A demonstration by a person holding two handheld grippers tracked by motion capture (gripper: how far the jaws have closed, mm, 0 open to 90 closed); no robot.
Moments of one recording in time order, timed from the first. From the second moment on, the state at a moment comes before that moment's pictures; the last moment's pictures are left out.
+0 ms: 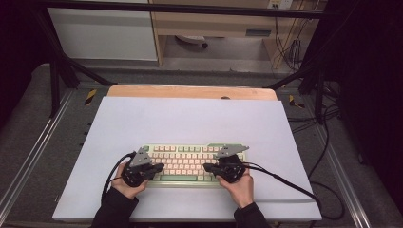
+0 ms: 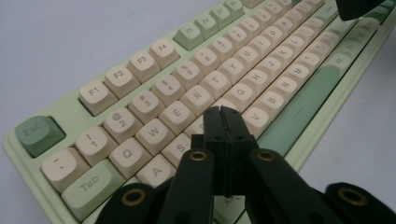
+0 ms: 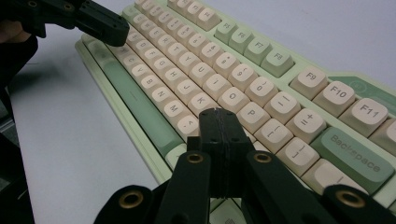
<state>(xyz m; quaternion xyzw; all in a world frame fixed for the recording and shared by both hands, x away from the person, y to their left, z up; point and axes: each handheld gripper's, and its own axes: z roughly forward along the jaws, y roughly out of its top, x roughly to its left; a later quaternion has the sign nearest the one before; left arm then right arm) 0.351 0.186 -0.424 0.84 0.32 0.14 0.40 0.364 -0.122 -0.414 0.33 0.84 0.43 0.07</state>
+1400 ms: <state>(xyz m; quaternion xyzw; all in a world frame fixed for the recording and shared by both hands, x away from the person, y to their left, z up) 0.350 0.192 -0.421 0.84 0.32 0.14 0.41 0.364 -0.121 -0.415 0.33 0.84 0.44 0.06</state>
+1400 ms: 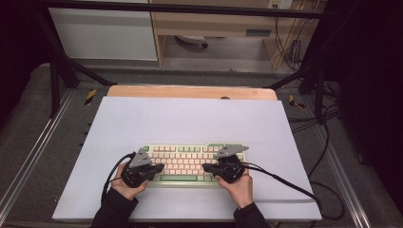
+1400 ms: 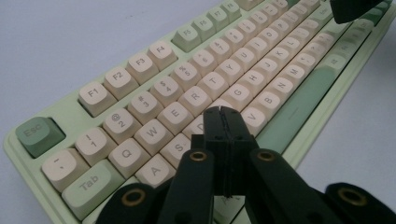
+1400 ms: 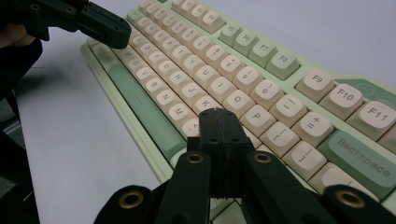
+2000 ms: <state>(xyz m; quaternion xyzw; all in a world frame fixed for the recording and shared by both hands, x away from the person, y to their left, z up) 0.354 0.205 -0.419 0.83 0.34 0.15 0.41 0.363 -0.116 -0.412 0.32 0.83 0.45 0.06</state>
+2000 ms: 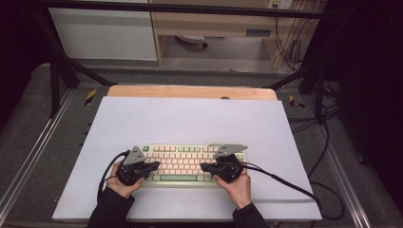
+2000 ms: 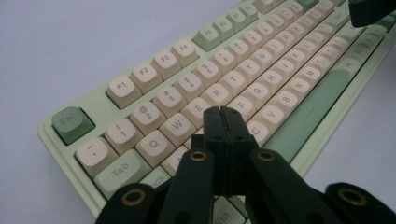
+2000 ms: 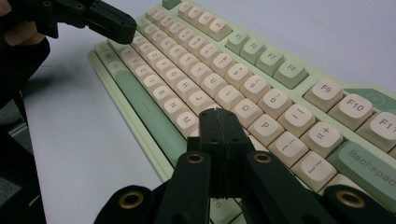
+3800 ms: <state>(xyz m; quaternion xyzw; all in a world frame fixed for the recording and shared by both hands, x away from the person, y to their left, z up) 0.381 0.180 -0.431 0.84 0.34 0.16 0.39 0.363 -0.116 -0.413 0.32 0.84 0.44 0.06</state>
